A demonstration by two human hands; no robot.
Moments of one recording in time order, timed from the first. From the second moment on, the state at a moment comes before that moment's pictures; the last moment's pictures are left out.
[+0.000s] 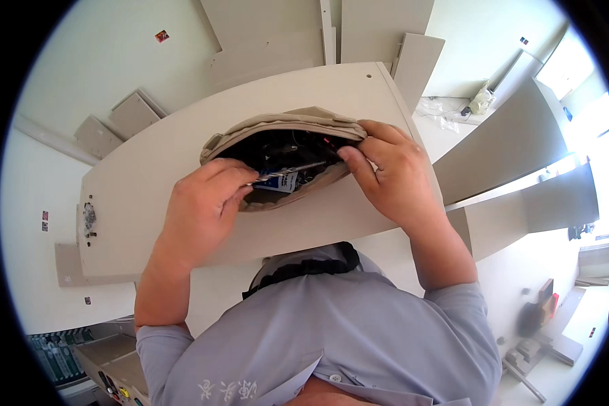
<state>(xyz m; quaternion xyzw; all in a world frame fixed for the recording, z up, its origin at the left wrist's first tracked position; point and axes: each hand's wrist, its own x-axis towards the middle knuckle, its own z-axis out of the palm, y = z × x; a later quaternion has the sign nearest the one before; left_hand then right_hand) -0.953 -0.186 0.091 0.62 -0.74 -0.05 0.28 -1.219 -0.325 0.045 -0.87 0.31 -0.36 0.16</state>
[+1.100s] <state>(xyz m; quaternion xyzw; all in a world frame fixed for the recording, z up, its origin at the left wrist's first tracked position) -0.993 -0.221 0.101 0.60 -0.80 0.01 0.07 -1.198 -0.309 0.055 -0.88 0.28 -0.36 0.13</state>
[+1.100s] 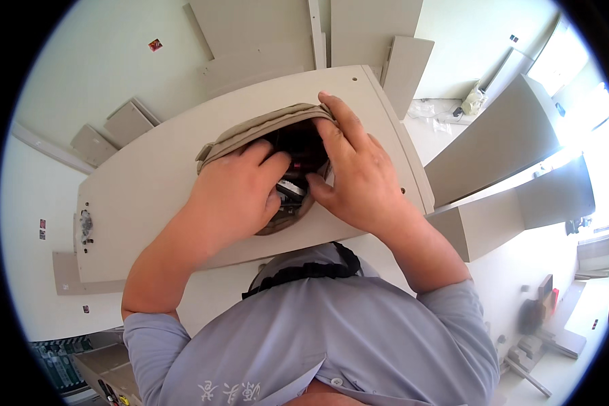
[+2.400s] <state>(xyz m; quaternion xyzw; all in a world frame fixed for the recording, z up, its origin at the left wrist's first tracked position) -0.946 -0.188 0.051 0.41 -0.87 0.18 0.19 -1.193 -0.333 0.066 -0.90 0.24 -0.36 0.07</state>
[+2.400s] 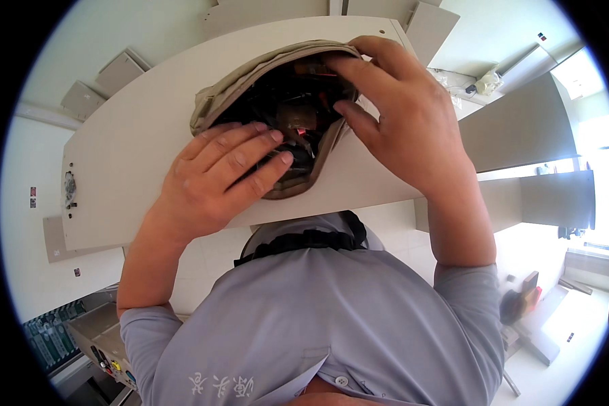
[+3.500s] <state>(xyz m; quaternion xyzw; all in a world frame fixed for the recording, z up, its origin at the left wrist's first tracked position) -0.982 -0.183 0.045 0.57 -0.81 0.09 0.13 -1.187 -0.343 0.056 -0.88 0.20 -0.42 0.10</state>
